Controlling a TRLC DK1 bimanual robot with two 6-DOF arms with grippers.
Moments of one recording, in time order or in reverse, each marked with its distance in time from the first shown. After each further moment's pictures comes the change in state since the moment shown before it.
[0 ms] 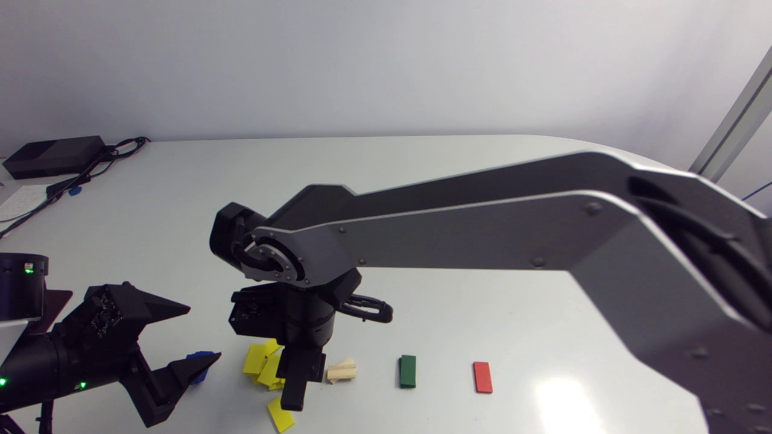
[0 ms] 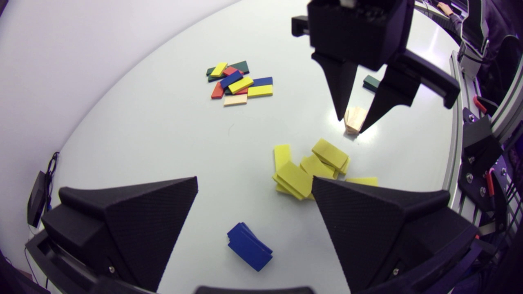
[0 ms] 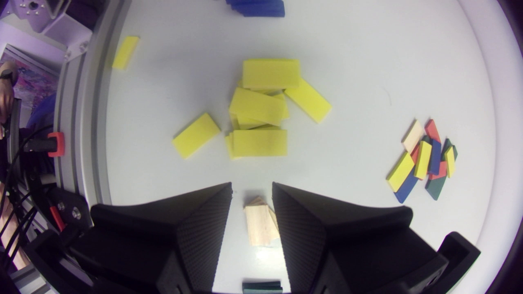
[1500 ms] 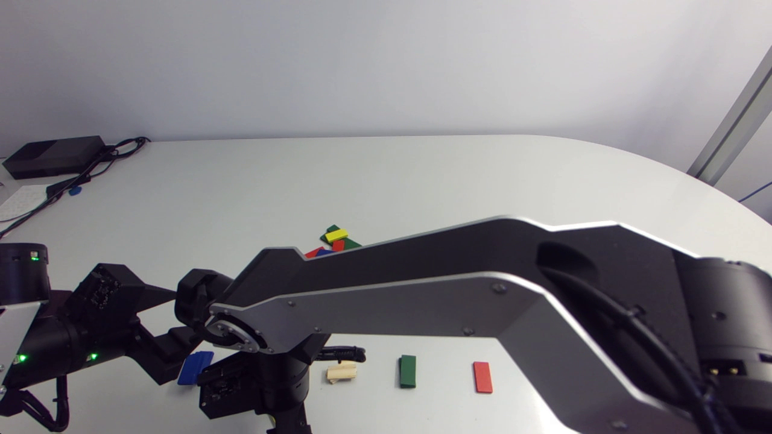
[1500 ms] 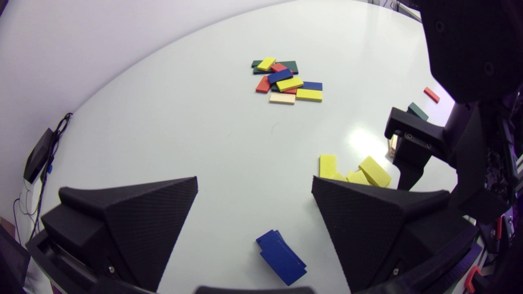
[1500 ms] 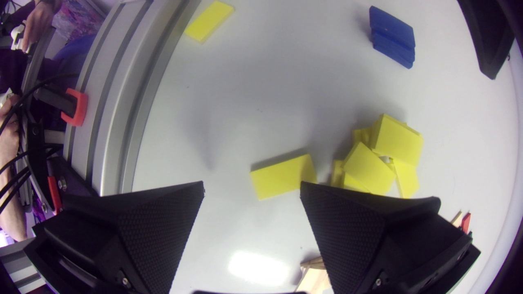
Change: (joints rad) left arm 0.112 0.173 -0.024 0.248 0.000 -0.136; right arm 0.109 0.098 0.003 0.018 -0.104 -0.232
